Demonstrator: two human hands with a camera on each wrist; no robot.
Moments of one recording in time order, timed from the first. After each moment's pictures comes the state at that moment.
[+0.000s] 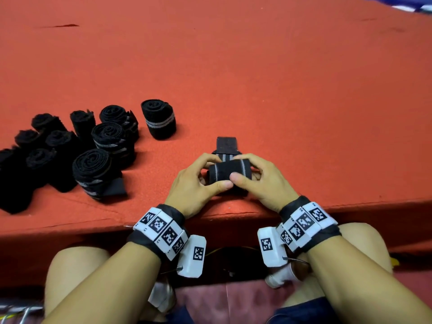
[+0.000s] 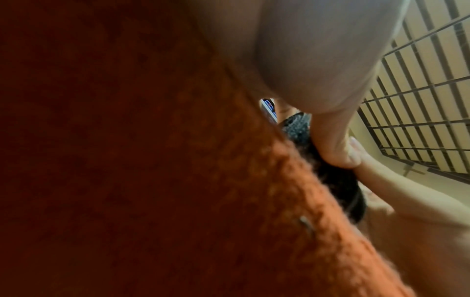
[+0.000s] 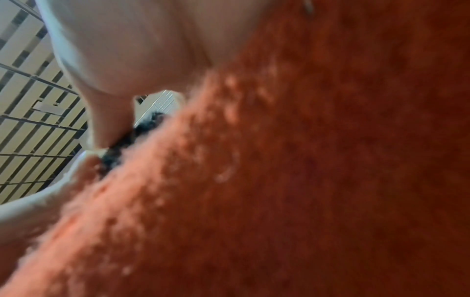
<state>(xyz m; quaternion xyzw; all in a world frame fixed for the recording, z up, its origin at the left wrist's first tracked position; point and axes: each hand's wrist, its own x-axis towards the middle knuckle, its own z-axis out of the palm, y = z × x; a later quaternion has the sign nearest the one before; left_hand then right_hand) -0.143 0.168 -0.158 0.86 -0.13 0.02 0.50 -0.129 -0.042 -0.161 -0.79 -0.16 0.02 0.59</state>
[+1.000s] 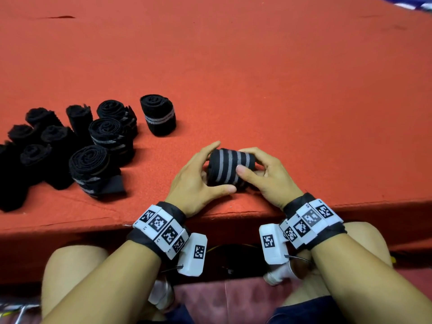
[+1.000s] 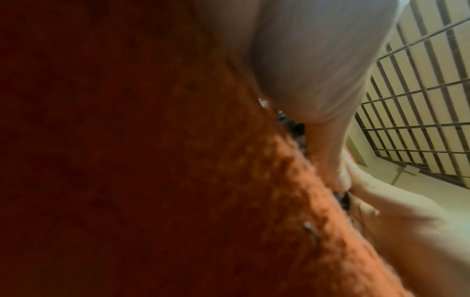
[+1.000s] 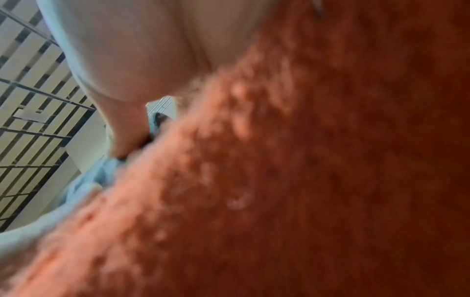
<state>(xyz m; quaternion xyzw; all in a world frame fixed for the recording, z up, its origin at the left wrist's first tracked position) -0.140 0.170 -0.157 0.87 -0.13 0.02 0.47 -0.126 -0.044 -0.160 -0.78 -0.16 0.02 0.61</state>
